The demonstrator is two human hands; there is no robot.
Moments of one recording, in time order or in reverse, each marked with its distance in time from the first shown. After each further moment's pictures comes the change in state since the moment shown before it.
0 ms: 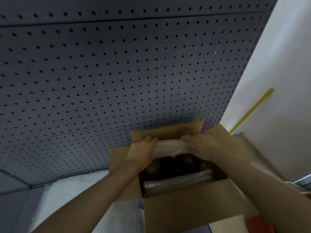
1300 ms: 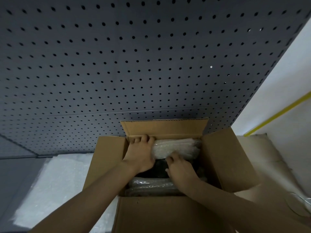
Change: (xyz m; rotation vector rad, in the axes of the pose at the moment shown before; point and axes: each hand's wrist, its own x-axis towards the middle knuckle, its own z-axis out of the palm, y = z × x) left_hand 0.023 0.032 0.048 -0.023 -0.171 -0.245; right_hand 0.009 -0.027 0.096 -0.006 -0.085 -0.107
